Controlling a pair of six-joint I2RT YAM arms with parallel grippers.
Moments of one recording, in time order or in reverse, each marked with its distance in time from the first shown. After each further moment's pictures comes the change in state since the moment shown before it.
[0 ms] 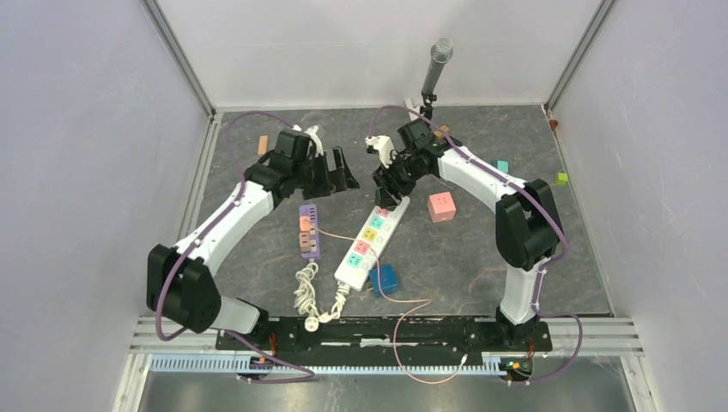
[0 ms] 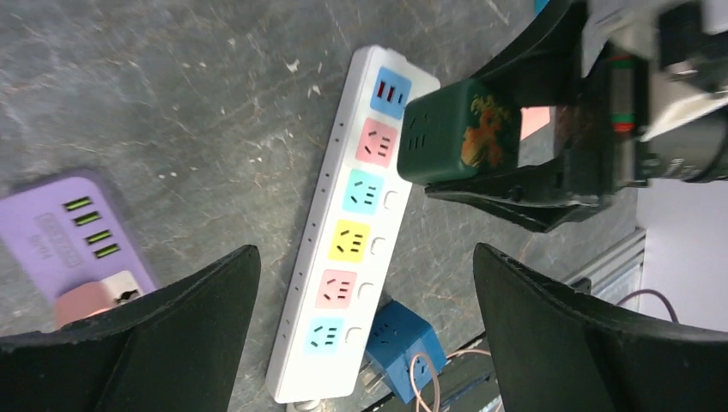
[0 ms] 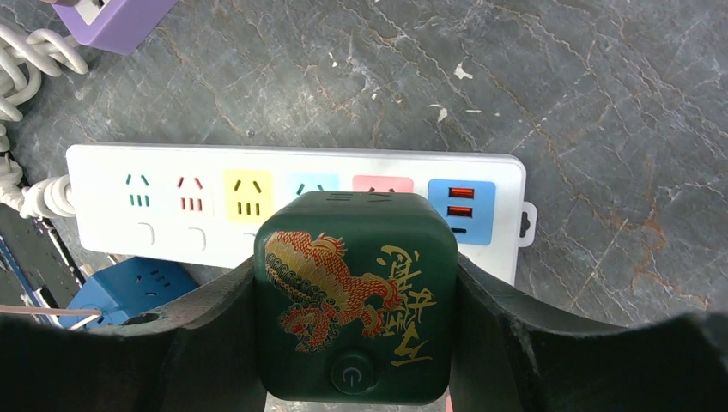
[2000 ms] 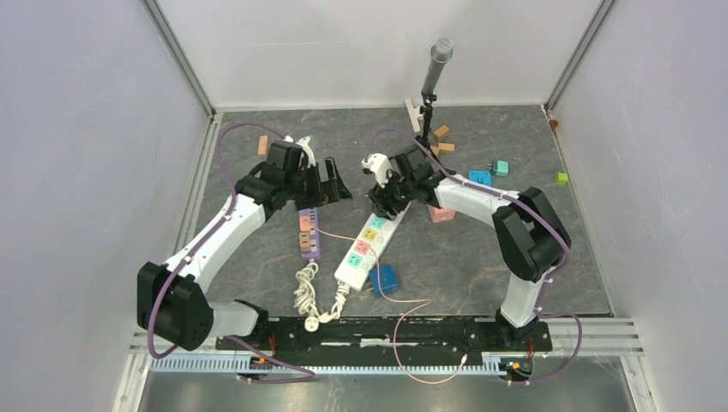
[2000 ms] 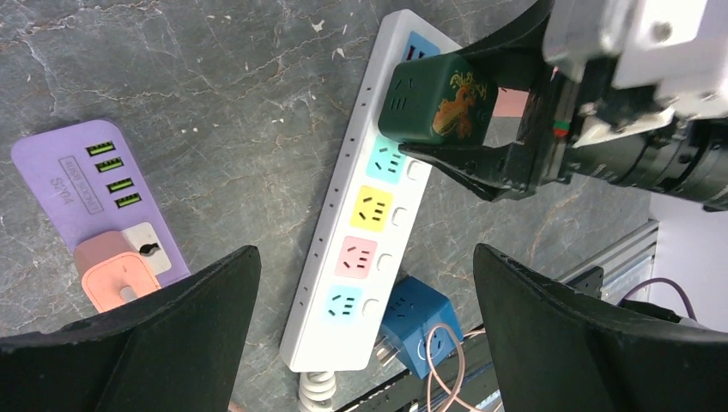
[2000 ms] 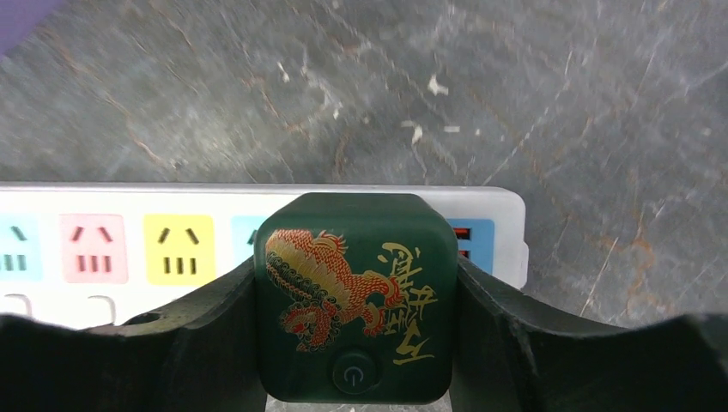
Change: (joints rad) left arm 0.026 -0.140 -0.102 -0.026 -0.013 0.010; right arm 0.080 -0.070 -0.311 0.412 0.181 0.020
